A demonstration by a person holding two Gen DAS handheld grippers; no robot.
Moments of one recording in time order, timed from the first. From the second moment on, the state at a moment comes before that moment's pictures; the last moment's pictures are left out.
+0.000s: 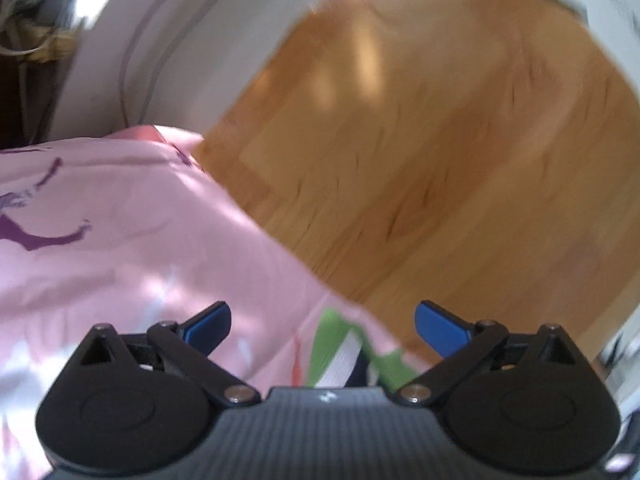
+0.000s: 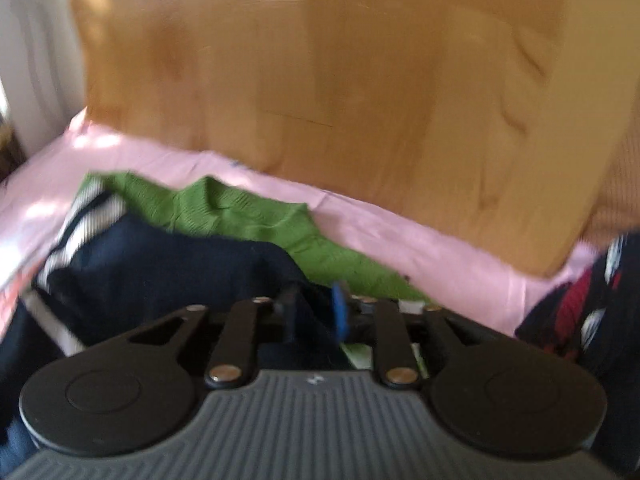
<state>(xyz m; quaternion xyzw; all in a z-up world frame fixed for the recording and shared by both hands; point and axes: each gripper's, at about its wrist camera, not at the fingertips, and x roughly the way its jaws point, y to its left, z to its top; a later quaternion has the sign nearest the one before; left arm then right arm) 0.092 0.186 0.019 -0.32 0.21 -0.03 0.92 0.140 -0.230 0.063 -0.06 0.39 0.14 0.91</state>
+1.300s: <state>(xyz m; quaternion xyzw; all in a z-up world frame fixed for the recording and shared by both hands) 0.133 0.117 -0.010 -0.15 0.31 -0.02 0.94 0.051 -0.266 0.028 0.09 0.27 0.09 0.95</state>
